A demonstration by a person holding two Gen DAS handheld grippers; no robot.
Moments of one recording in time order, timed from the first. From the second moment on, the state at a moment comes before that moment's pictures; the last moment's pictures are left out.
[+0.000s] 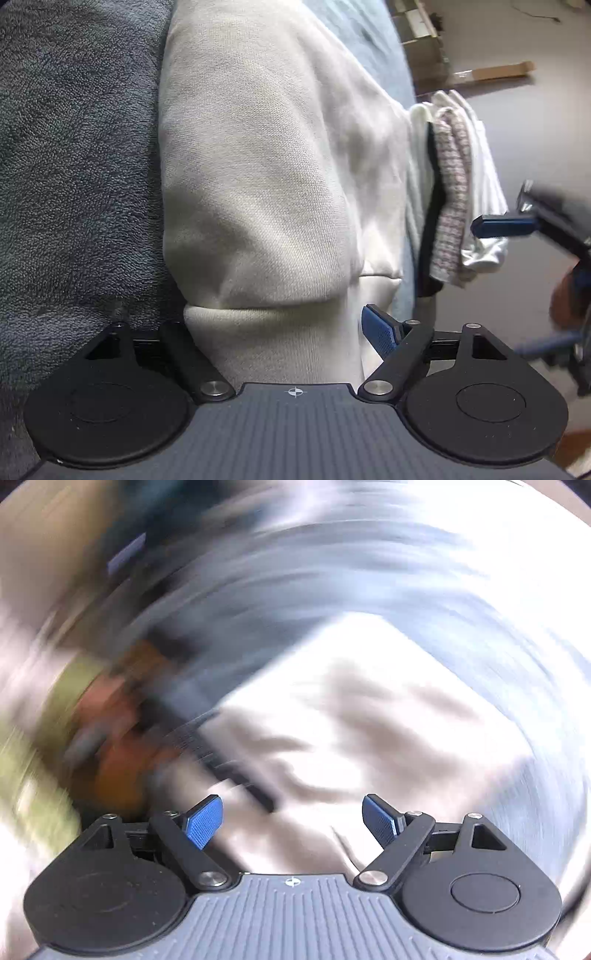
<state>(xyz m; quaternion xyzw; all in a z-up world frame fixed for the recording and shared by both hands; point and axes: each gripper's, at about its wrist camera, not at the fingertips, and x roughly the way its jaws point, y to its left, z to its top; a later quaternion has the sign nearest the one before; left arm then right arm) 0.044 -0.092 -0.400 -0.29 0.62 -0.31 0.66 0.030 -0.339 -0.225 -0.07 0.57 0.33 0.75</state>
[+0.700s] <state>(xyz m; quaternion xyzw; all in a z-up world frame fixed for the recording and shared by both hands) 0.076 -0.143 -0.413 -0.23 0.66 -0.27 0.66 0.086 -0.450 -0.353 0.26 0.51 0.15 0.80</state>
